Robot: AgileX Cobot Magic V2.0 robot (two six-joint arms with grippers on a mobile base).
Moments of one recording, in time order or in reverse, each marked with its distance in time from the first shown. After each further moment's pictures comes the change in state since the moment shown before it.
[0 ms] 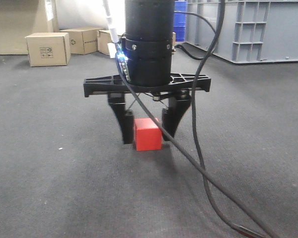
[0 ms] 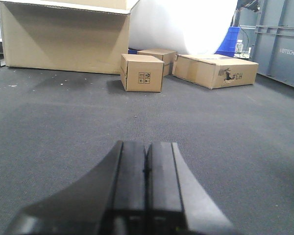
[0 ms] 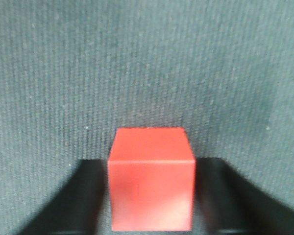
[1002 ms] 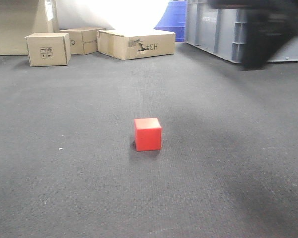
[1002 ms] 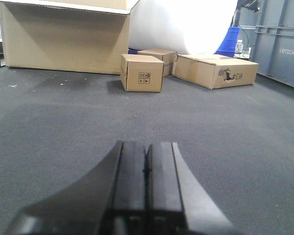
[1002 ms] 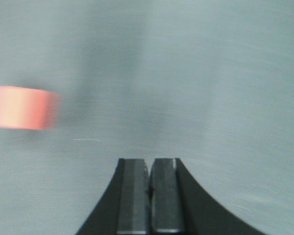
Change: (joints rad) left arm 0.000 0.000 0.000 0.000 0.000 0.000; right arm -0.297 -0.704 0.619 -0.075 -0.336 -0.341
